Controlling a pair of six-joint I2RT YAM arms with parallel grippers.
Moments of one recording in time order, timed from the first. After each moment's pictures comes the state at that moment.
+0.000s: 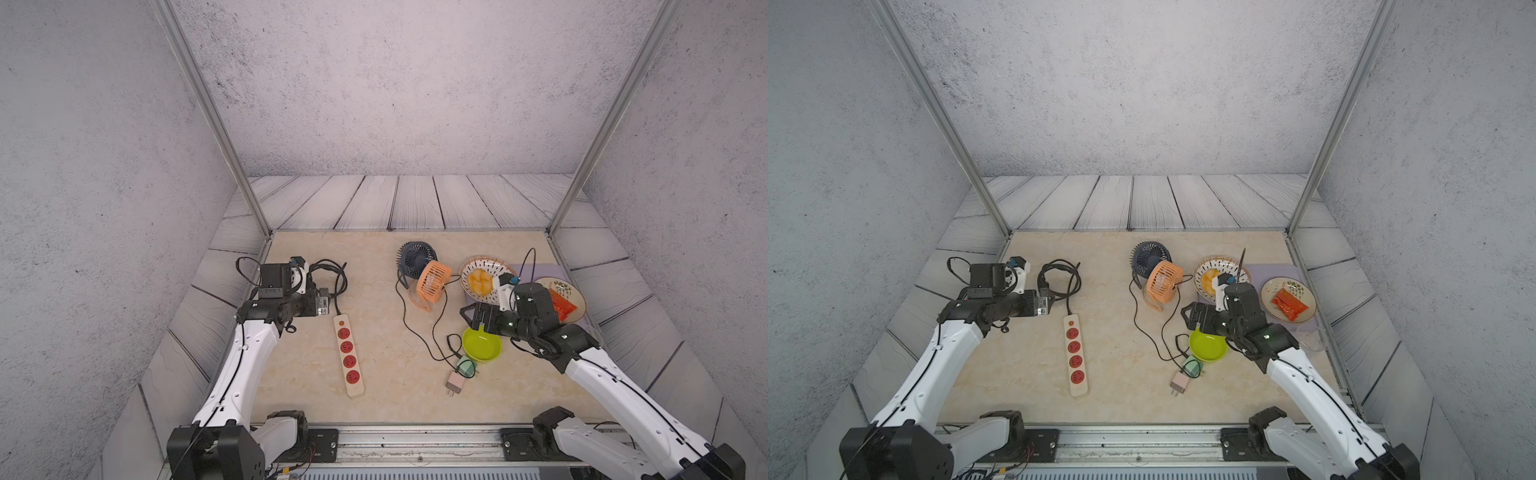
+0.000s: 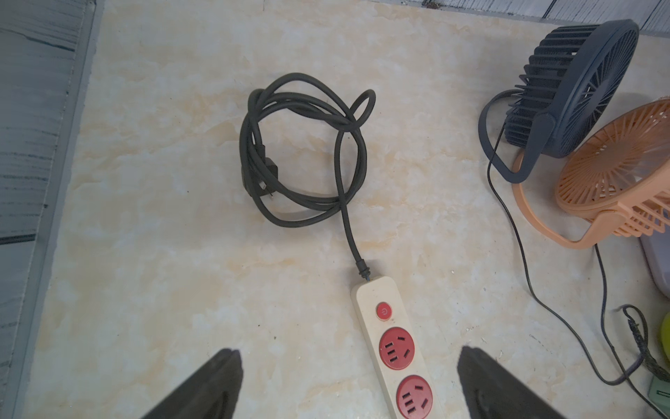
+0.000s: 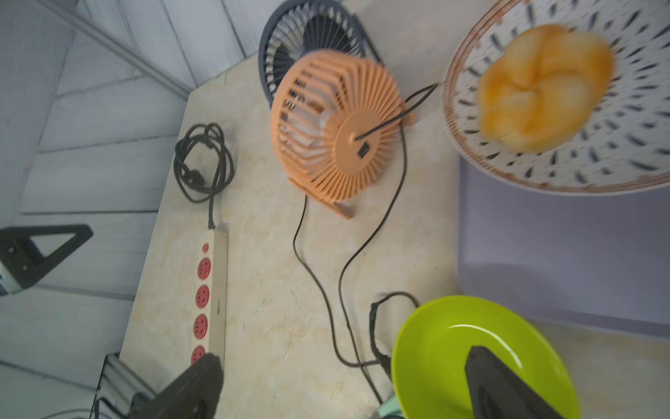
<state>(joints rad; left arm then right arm) 0.01 1.13 0.95 -0.68 0.19 -0.03 0.47 0.97 0.76 -0.50 -0.25 0.57</state>
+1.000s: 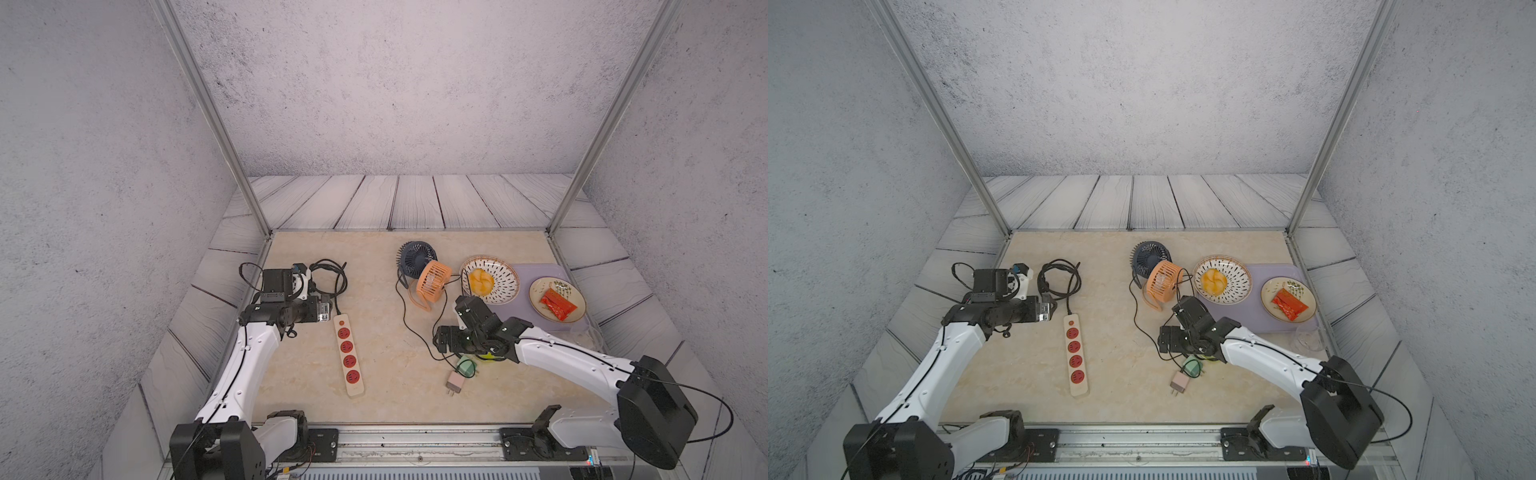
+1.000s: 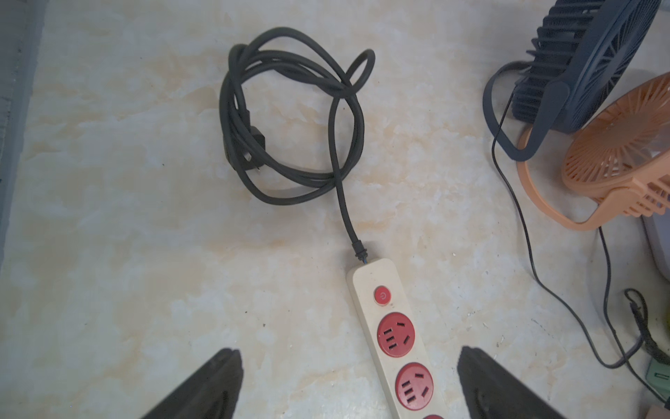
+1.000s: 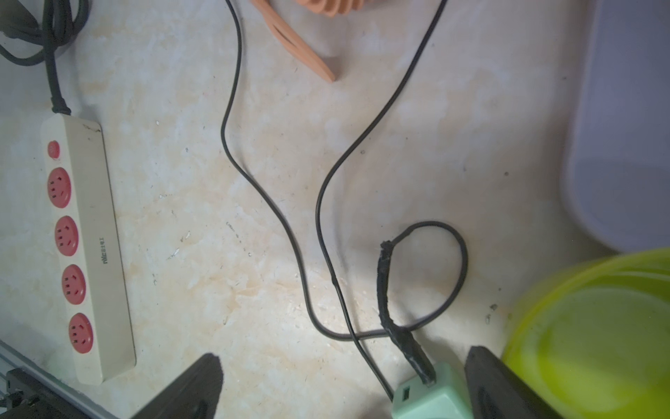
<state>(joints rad) -0.01 1.13 0.88 -0.67 0.22 -0.02 0.71 1.30 0.76 -0.48 -0.07 0.66</state>
